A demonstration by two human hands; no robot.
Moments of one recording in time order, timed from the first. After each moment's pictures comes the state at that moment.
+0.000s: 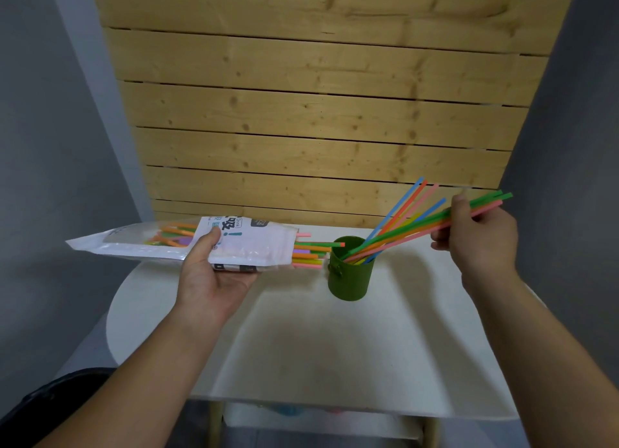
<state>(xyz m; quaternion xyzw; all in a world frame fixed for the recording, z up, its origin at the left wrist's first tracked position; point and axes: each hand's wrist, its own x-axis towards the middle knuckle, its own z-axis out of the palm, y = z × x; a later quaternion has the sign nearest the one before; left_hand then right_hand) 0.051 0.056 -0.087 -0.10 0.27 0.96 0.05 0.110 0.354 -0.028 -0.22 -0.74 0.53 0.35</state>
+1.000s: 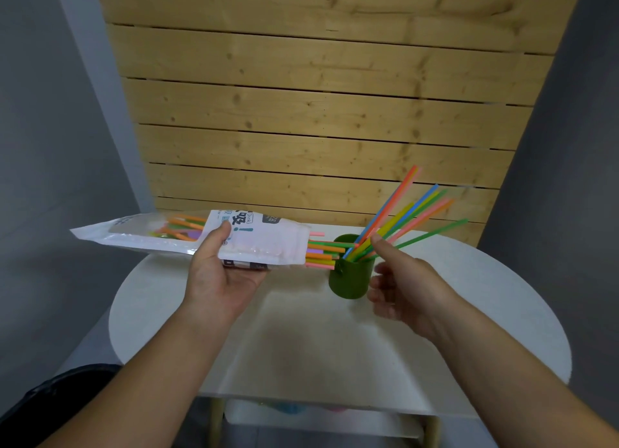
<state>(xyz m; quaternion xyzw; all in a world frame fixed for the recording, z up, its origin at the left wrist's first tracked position) 0.059 0.064 -0.081 -0.09 0.28 0.96 0.04 0.127 0.289 -0.051 -0.25 -0.66 0.71 -0.02</state>
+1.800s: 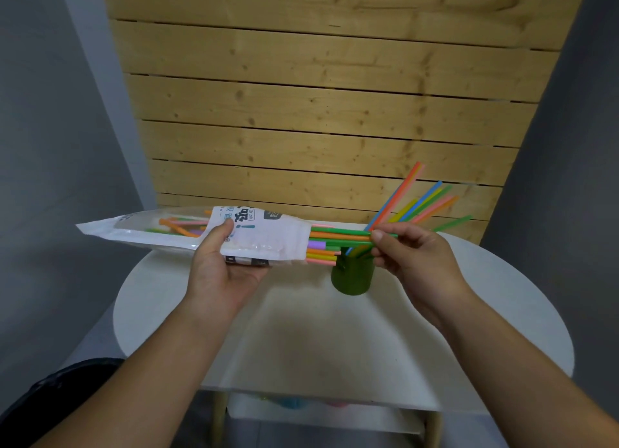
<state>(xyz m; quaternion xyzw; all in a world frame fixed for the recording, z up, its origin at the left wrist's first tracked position) 0.059 0.062 -0.080 -0.09 0.28 0.95 0.05 0.115 0.299 -0.060 -0.07 -0.65 0.74 0.15</state>
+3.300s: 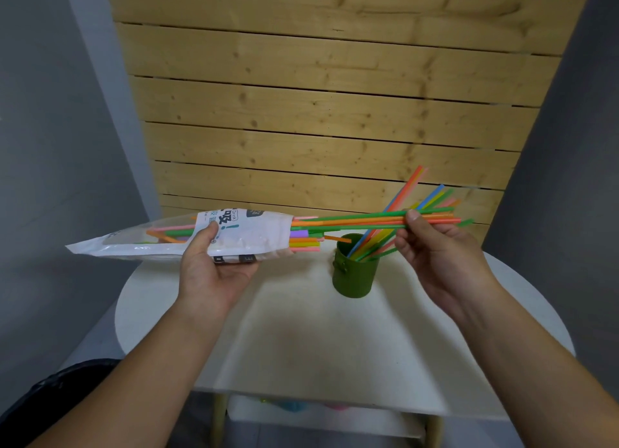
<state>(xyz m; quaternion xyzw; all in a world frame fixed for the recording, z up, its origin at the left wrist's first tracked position) 0.046 0.047 -0.086 -0.11 0.22 0.97 0.02 0.119 0.312 -0.038 -0.08 -0.50 0.85 0.15</state>
